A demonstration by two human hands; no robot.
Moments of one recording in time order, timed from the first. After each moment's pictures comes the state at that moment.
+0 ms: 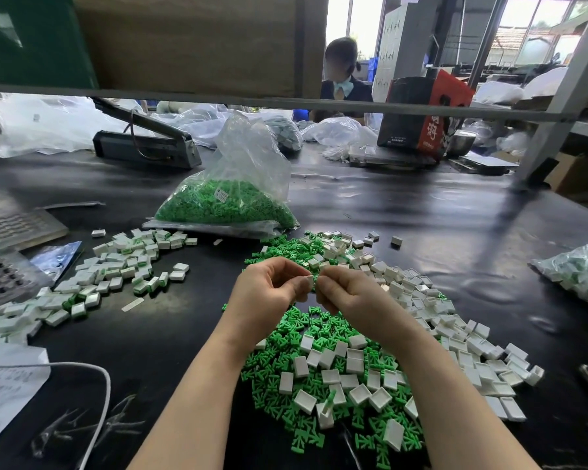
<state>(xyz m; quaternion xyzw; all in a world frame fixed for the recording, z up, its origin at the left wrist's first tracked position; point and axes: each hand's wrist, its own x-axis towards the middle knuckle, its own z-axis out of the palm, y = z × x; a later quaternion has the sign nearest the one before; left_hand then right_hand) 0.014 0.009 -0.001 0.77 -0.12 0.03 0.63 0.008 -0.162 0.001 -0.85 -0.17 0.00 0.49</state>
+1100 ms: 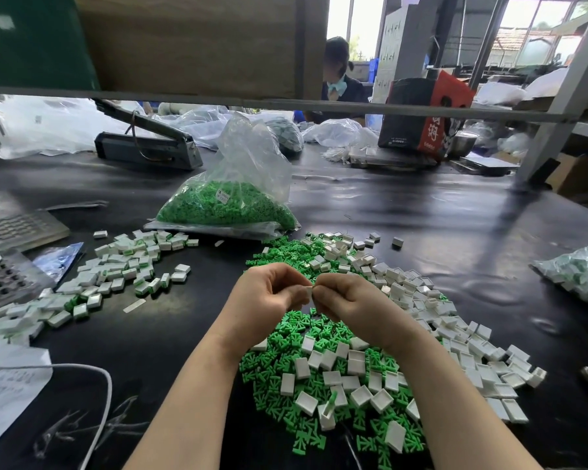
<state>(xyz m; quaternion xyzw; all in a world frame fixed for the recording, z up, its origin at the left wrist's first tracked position) 0.010 0.016 0.004 0.79 -0.16 0.01 0.58 0.006 -0.163 0.000 -0.86 -0.21 0.02 0.47</state>
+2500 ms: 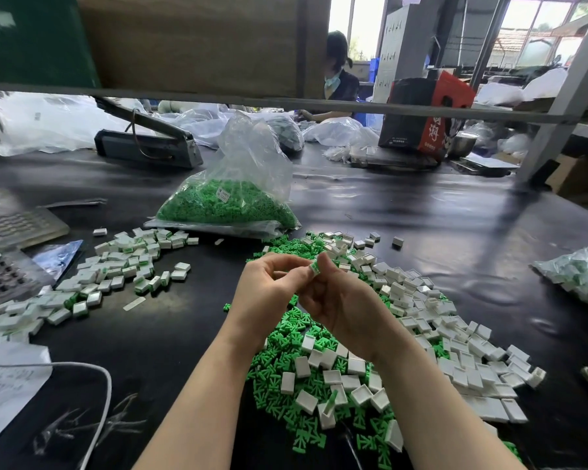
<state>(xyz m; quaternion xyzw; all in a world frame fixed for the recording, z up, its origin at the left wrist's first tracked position) 0.007 0.001 0.010 0.71 -0.09 0.06 0.70 0.007 -0.138 -0.005 -0.55 -0.11 0.15 0.81</state>
